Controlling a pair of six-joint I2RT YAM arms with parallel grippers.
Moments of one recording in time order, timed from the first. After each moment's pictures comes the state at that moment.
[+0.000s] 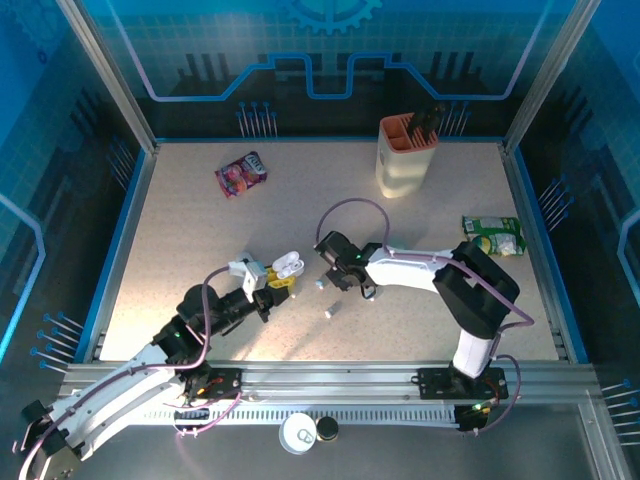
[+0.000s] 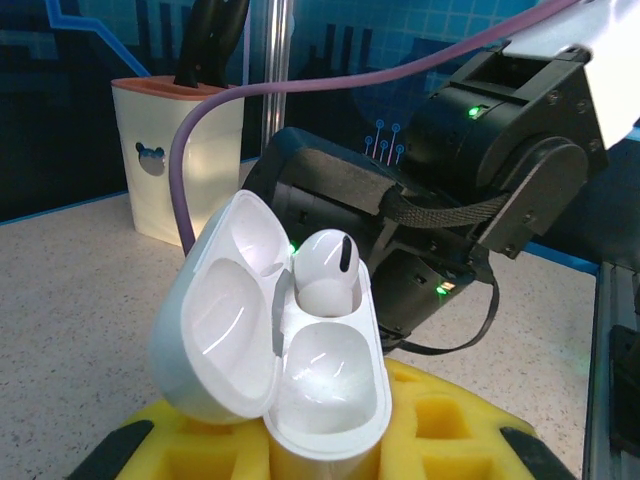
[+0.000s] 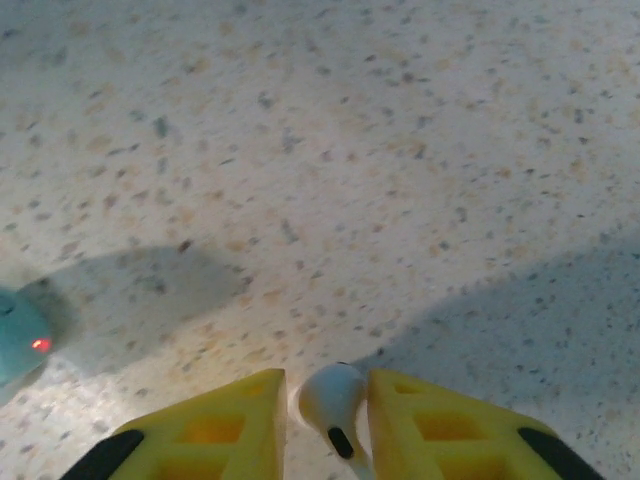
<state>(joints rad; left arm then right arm) -0.70 0.50 0.19 0.30 0.21 -0.11 0.86 1.78 1.03 -0.42 0.31 0.09</state>
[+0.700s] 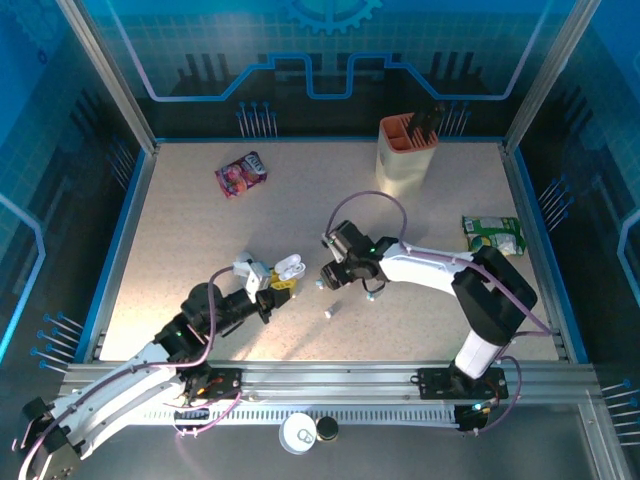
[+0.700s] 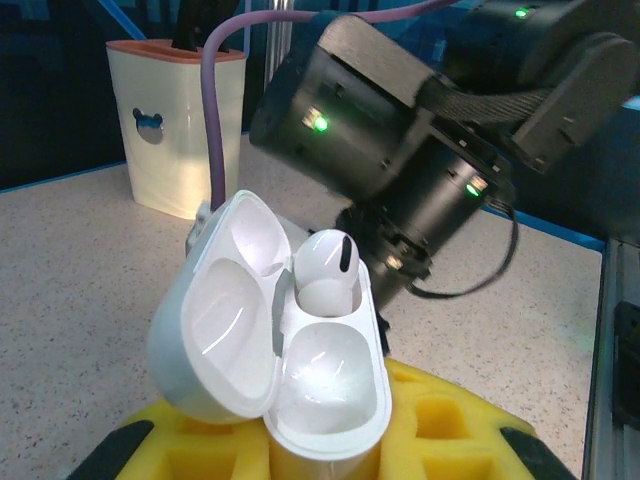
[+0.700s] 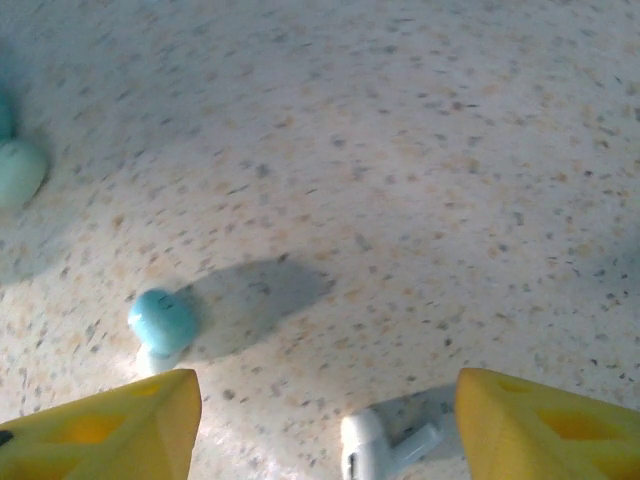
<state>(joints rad) -0.70 0.53 0.19 0.26 0.21 -0.11 0.76 1.69 1.00 -0.39 0.04 0.19</state>
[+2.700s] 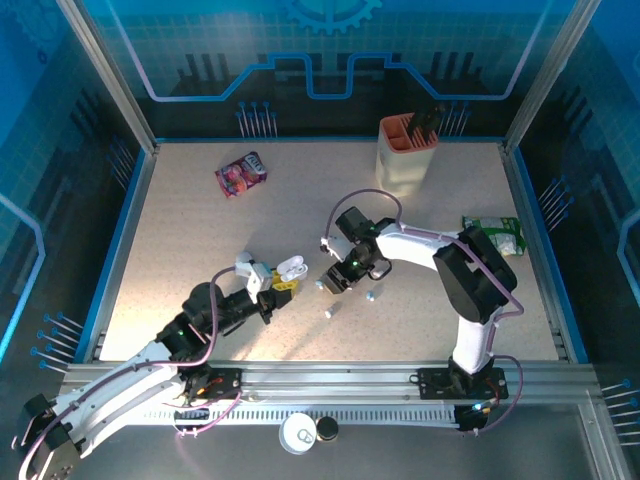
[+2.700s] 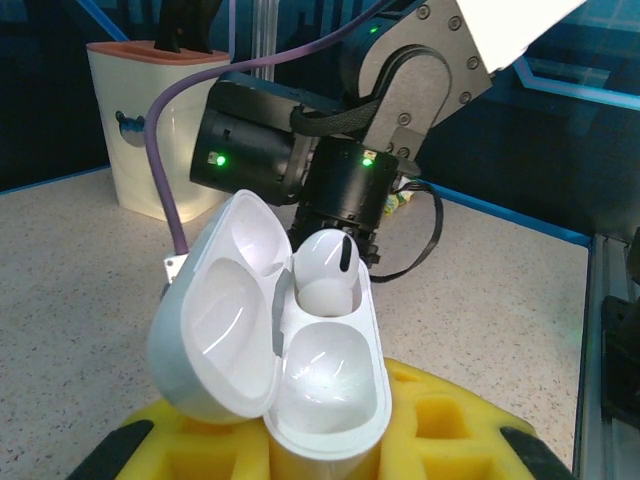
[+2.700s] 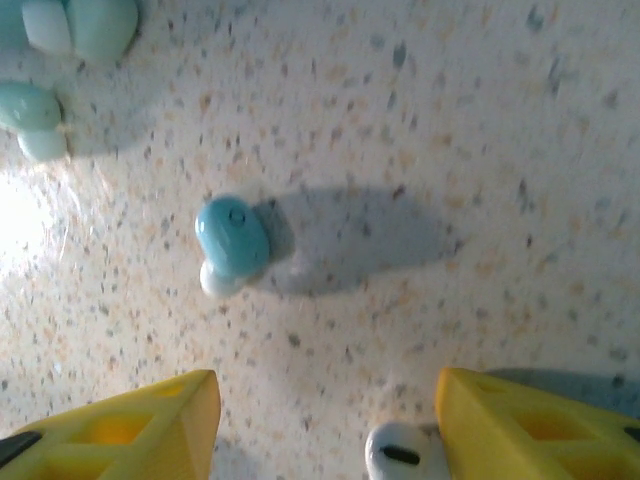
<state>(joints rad) -0.70 0.56 0.19 0.30 0.24 -0.11 0.64 1.85 1.13 -0.61 -0.37 -0.07</state>
